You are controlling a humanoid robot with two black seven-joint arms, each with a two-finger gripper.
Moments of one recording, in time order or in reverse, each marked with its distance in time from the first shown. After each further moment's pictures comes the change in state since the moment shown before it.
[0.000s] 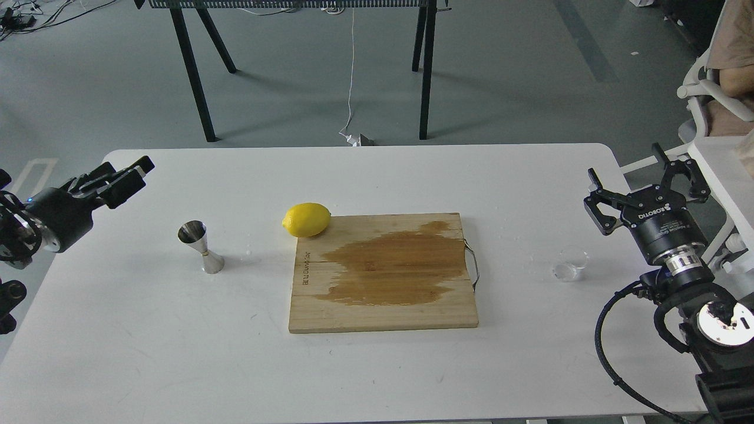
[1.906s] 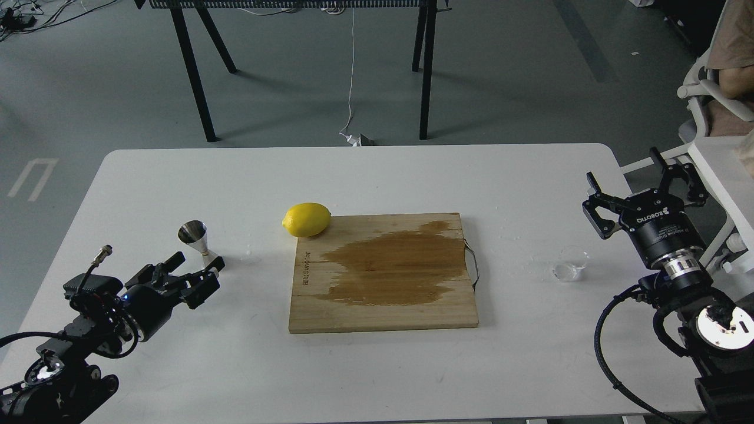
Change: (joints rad) left arm 0.113 -0.319 0.102 0.215 0.193 0.242 0.000; right arm -0.012 0.001 -0.003 0.007 0.002 0.000 0.000
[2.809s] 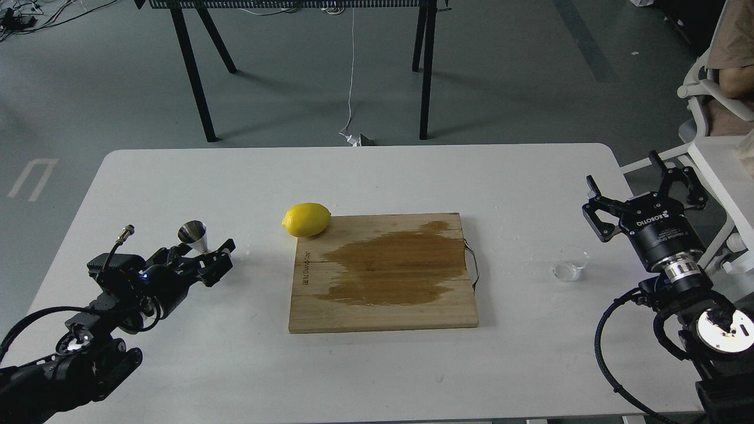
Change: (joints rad) left arm -0.135 -0.125 0.030 0.207 -0.003 -0.019 0.000; right arm -0.011 0.000 0.000 0.003 0.001 0.000 0.000
